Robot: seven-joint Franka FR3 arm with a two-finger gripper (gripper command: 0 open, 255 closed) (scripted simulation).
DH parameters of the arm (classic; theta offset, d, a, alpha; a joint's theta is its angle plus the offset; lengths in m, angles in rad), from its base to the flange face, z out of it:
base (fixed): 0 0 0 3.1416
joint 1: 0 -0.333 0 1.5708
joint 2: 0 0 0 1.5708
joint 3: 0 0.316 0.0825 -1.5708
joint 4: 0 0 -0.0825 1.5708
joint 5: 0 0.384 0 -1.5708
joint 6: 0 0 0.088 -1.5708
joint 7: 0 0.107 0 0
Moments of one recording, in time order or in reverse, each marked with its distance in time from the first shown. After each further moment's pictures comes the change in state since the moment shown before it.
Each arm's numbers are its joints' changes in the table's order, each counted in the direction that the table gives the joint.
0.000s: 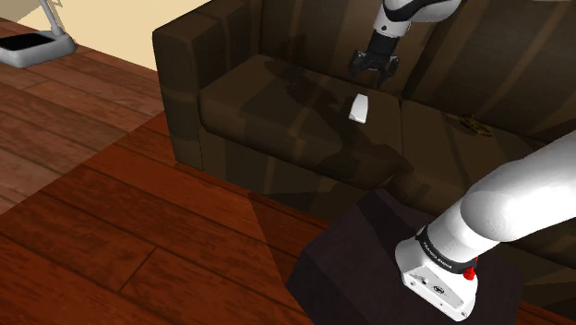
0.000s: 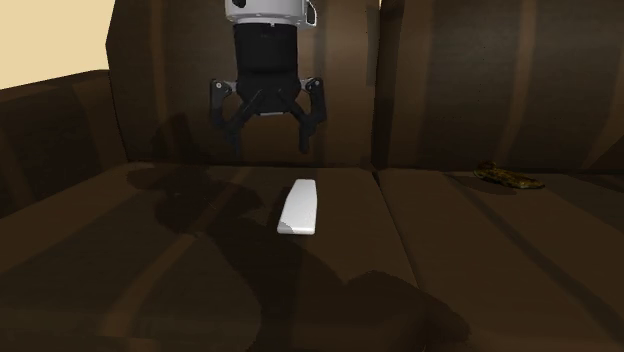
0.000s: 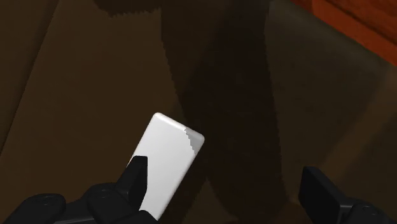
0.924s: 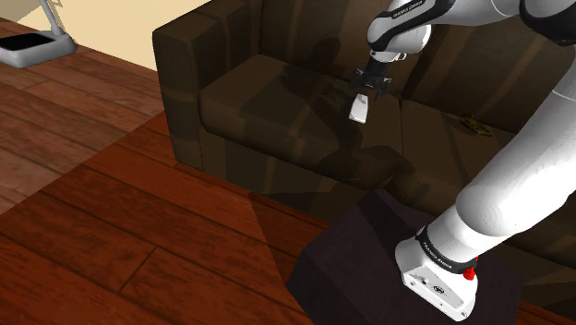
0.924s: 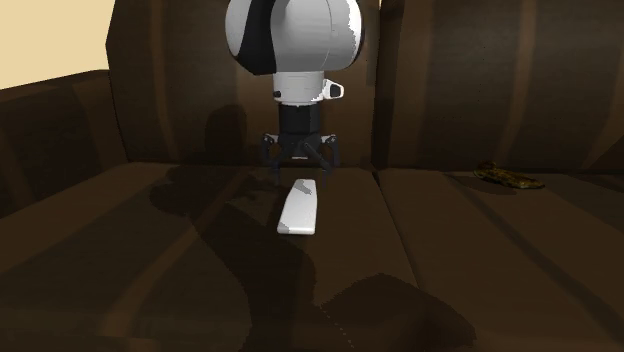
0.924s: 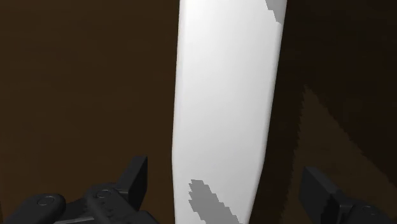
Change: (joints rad) arm 0.107 0.388 -0.102 -0.174 0.083 -0.210 0.174
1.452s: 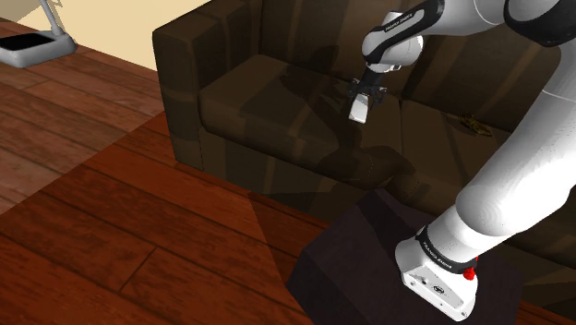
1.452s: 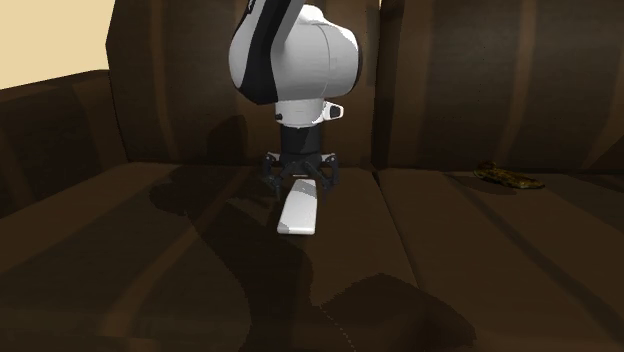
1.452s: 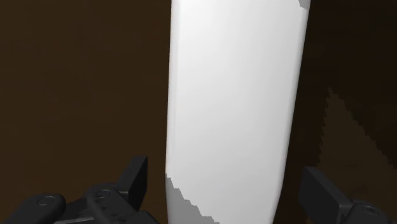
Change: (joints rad) arm 0.006 0.059 0.003 0.027 0.020 -0.084 -0.006
